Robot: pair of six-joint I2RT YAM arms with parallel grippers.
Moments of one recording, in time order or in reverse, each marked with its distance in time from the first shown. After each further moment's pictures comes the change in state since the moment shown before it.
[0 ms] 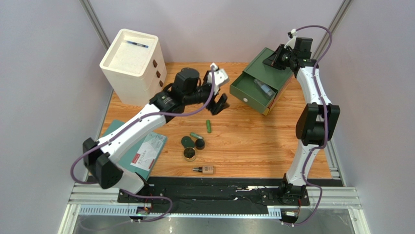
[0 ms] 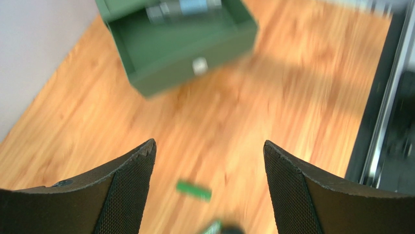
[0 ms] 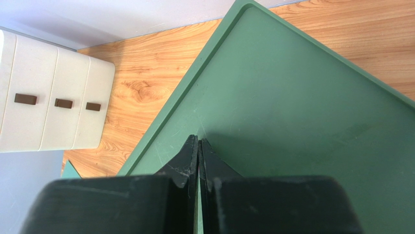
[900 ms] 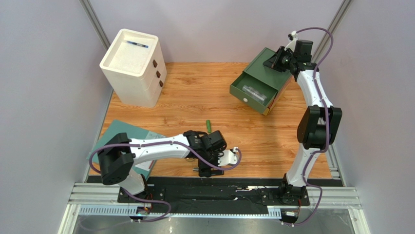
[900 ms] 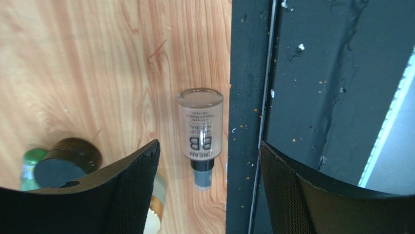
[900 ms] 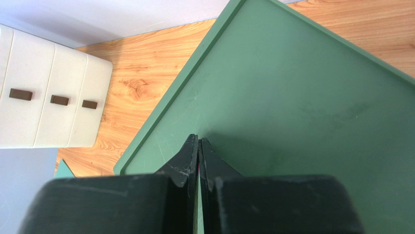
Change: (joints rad) left arm -0.401 0.058 -0.415 -0.394 -0.103 0.200; right arm 0.002 -0.064 -0.105 0.067 0.011 -0.011
